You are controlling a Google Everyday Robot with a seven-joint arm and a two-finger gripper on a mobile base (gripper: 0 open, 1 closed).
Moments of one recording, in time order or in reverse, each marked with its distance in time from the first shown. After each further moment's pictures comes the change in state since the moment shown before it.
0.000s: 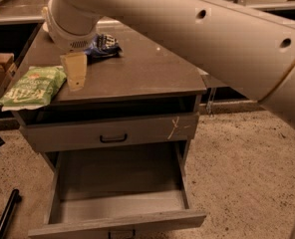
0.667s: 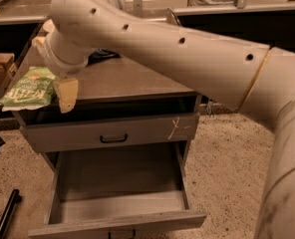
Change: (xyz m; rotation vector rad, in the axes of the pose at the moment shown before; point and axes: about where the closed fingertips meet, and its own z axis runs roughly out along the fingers) arm -0.024 0.030 0.065 -0.033 -0.149 -0.038
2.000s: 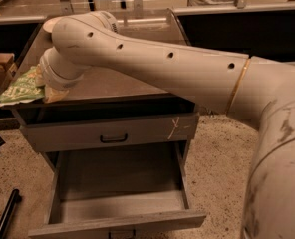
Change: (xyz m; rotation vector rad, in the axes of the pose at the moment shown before) arm -0.008 0.009 0.045 0.028 -0.061 -0.027
